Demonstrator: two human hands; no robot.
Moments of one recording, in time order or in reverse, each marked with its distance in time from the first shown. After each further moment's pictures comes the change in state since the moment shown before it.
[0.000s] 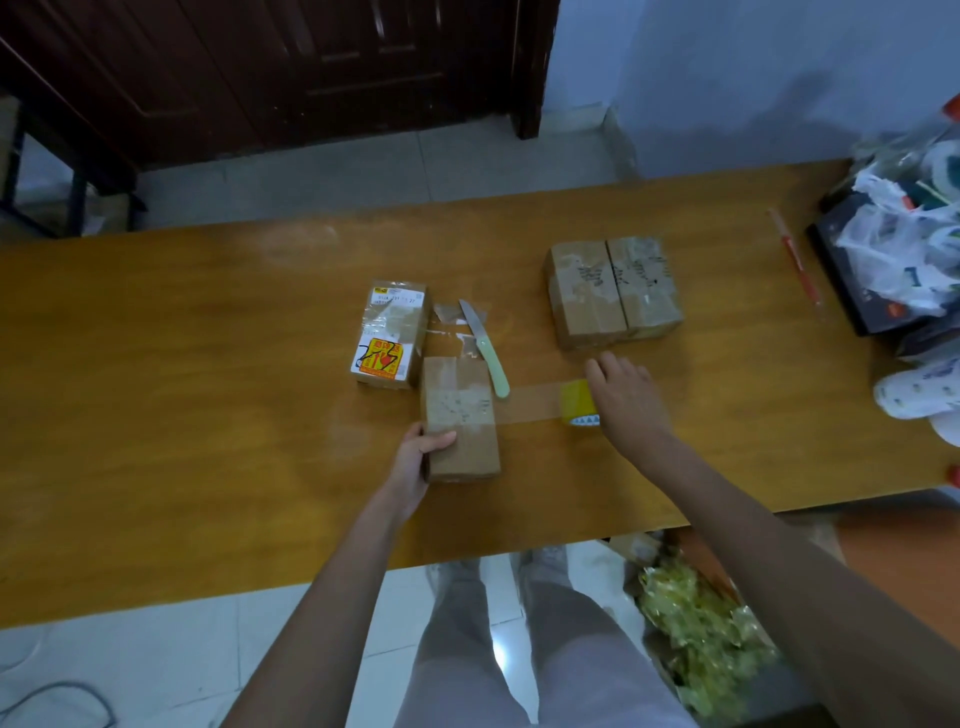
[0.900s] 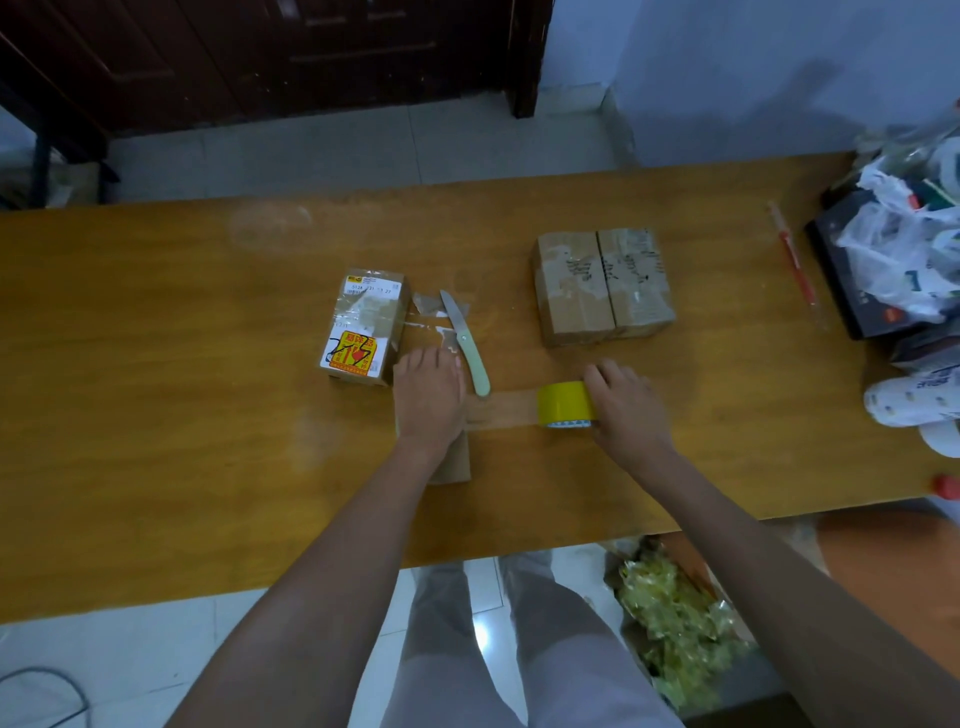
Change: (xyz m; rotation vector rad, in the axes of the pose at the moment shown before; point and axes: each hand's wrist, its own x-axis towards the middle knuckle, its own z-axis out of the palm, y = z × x) left_hand 0.062 0.018 0.059 1.647 0.479 0.851; right_hand -0.004 0.023 0.018 0.086 -0.011 -0.007
